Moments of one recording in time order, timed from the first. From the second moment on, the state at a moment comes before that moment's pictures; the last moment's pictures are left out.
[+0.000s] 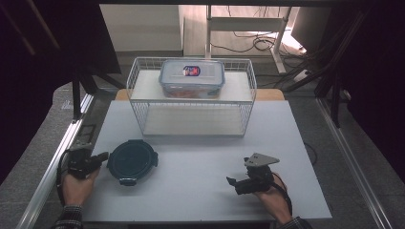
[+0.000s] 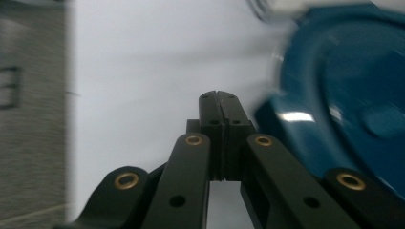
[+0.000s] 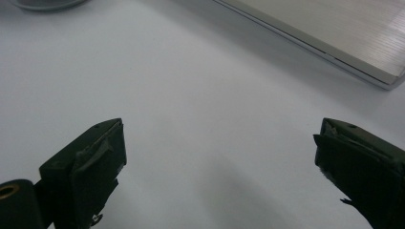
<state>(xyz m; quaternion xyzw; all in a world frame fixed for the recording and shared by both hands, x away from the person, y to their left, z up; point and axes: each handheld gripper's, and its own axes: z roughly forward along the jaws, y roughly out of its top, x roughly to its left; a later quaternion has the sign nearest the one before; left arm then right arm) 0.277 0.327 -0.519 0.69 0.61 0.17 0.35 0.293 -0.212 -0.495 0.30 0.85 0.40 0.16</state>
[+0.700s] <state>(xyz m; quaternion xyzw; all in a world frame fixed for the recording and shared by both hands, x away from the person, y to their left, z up) 0.282 0.257 -0.518 0.73 0.56 0.11 0.38 0.295 -0.212 -0.497 0.31 0.85 0.40 0.15</state>
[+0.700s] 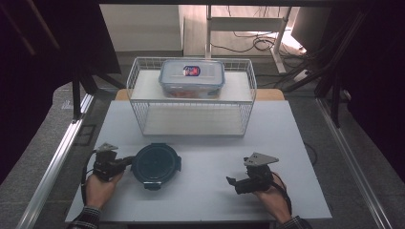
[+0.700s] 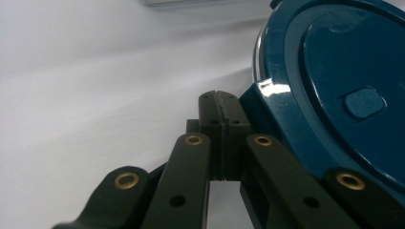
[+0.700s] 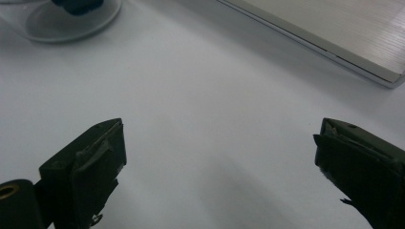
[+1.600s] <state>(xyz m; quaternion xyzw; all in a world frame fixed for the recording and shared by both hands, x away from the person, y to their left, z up) 0.285 0.172 -0.517 0.77 0.49 0.05 0.41 0.296 -0.213 -0.499 0.31 0.85 0.39 0.15</state>
